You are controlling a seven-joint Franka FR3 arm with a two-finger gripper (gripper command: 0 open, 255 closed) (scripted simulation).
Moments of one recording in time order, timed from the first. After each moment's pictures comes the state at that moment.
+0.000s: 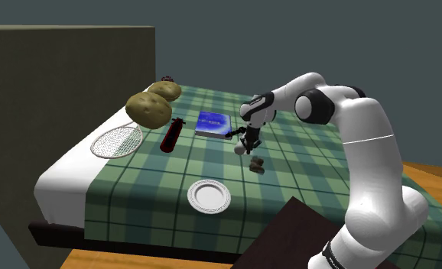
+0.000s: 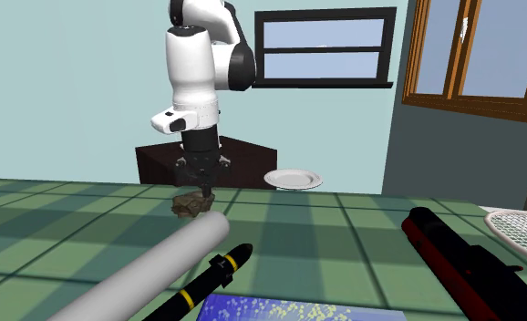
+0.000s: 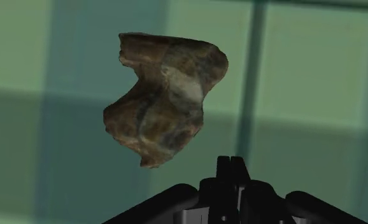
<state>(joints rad) -0.32 0.73 -0.21 -1.57 0.21 2.12 0.14</state>
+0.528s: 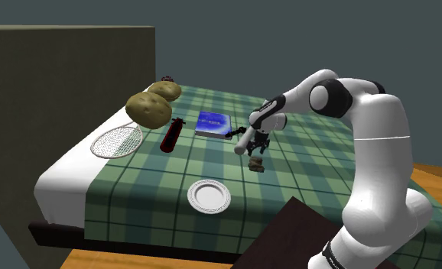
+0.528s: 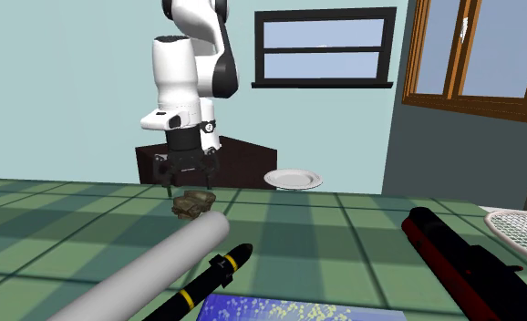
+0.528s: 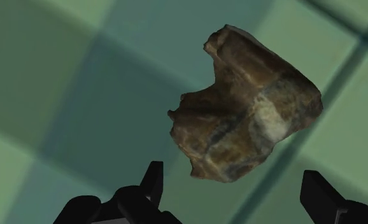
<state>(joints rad) -0.42 0.60 -0.14 -1.84 0.16 2.41 -0.34</state>
